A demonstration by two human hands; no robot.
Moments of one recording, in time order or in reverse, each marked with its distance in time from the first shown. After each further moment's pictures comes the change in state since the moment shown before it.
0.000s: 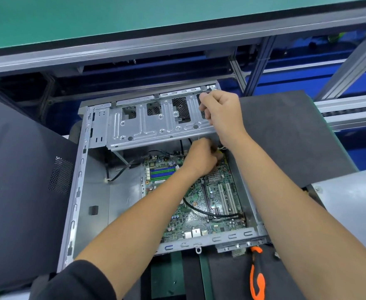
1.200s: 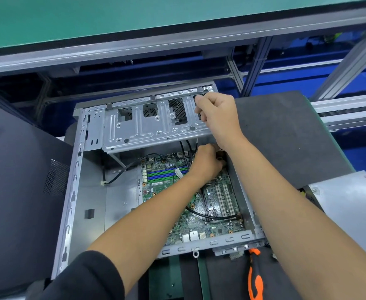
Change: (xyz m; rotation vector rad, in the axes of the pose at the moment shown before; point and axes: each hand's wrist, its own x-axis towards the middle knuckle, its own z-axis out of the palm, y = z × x) left_hand 0.011 -0.007 0.033 0.068 0.094 0.127; right_hand -0.001 -0.001 0.000 -0.029 -0.015 -0.022
